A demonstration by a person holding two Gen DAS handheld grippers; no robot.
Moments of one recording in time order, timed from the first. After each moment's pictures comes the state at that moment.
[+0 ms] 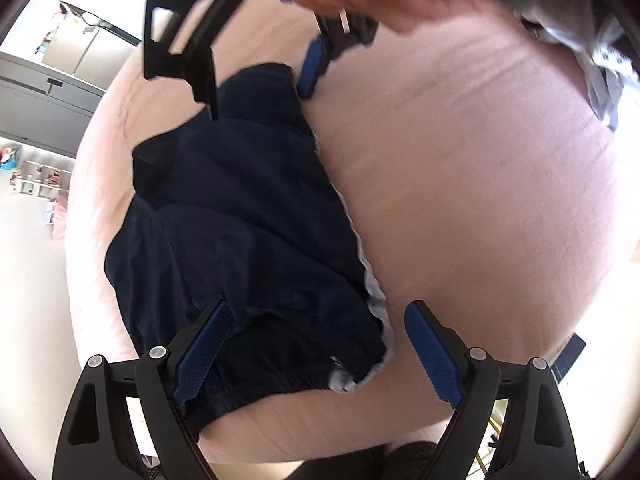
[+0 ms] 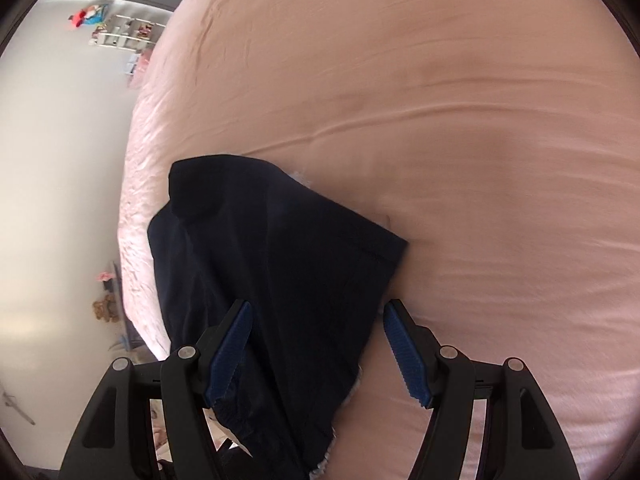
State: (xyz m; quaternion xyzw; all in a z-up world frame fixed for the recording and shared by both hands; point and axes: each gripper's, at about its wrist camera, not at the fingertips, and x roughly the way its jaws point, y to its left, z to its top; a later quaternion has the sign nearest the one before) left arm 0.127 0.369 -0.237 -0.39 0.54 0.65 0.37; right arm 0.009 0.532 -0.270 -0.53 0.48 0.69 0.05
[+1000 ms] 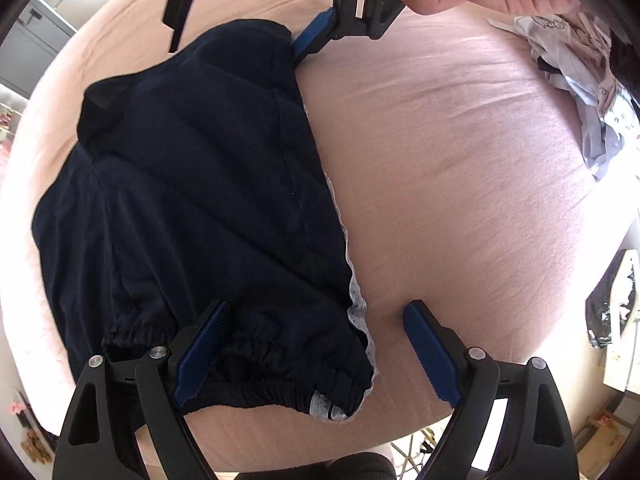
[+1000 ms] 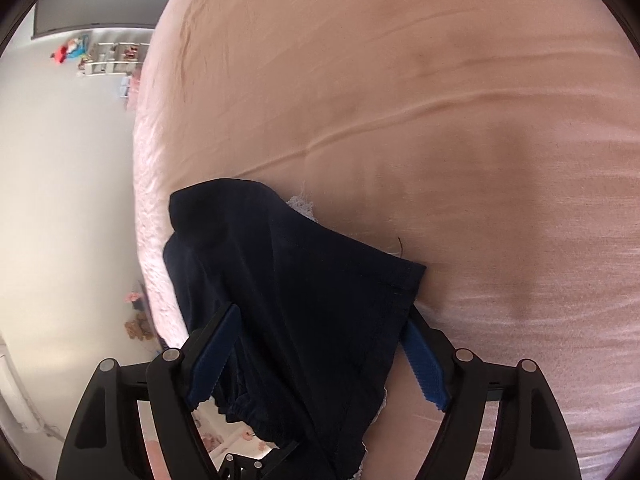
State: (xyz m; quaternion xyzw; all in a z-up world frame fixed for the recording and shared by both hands) left arm 0.074 0.367 -0.252 -0.50 0.44 0.63 0.41; right arm 0.011 0.555 -0.281 -0.52 0.56 0.65 0.04
